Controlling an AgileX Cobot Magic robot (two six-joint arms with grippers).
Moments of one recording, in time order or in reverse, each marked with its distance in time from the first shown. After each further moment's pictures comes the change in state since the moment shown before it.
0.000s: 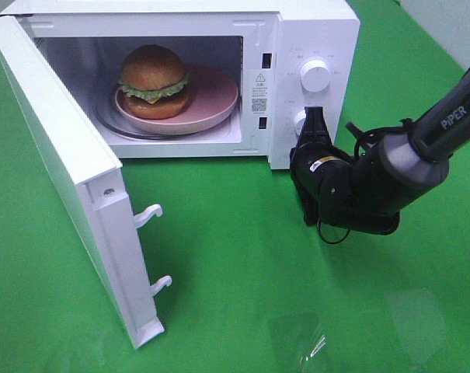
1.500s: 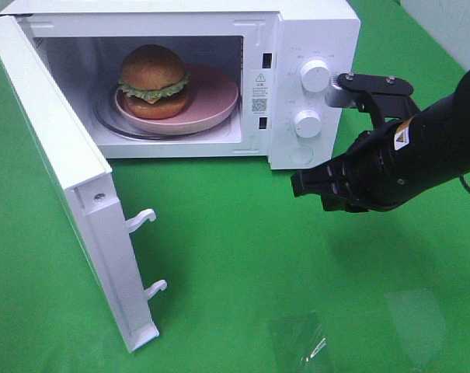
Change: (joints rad) left arm 0.000 0.000 0.000 0.000 0.000 0.000; right arm -0.037 -0.676 0.174 -0.533 1.155 -1.145
